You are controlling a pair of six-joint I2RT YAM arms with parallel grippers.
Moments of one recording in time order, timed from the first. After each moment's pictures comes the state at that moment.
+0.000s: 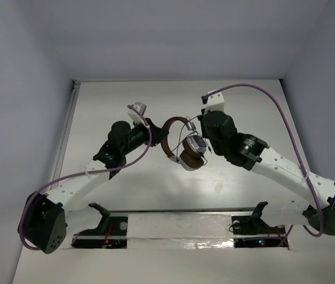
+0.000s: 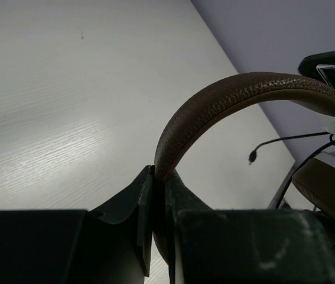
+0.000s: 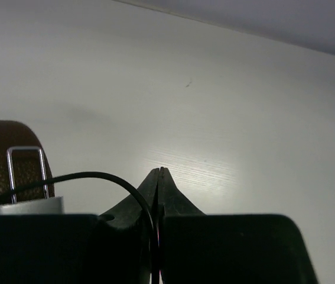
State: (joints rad) left arm -0.55 1.12 0.67 0.30 0.26 -0.56; right arm 0.91 1.24 1.24 -0.42 0.78 0.15
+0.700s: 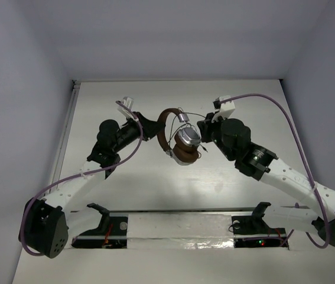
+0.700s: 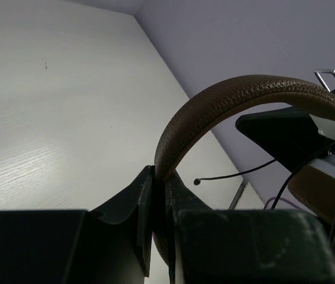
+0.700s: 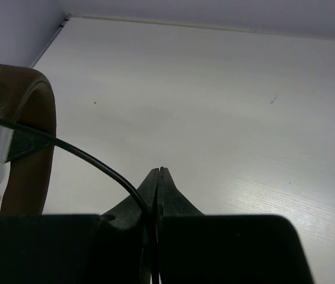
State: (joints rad) left arm -0.45 1.09 0.65 0.44 0.43 -0.74; right arm 0.85 1.08 1.00 -0.11 0.44 0.29
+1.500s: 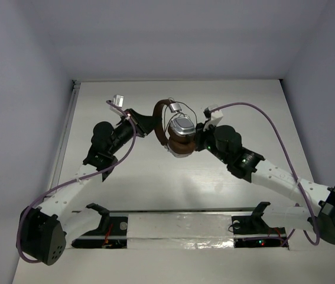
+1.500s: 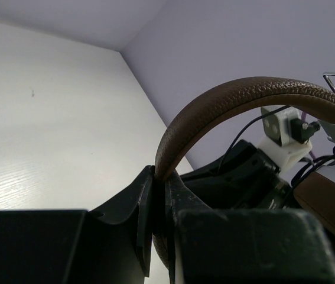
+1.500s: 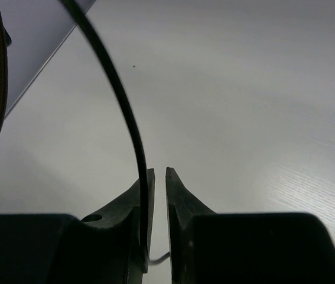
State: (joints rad) left arm -0.43 1.03 0.65 0.50 0.37 -0.88; right arm 0.81 1.14 0.83 0.10 0.21 0.35
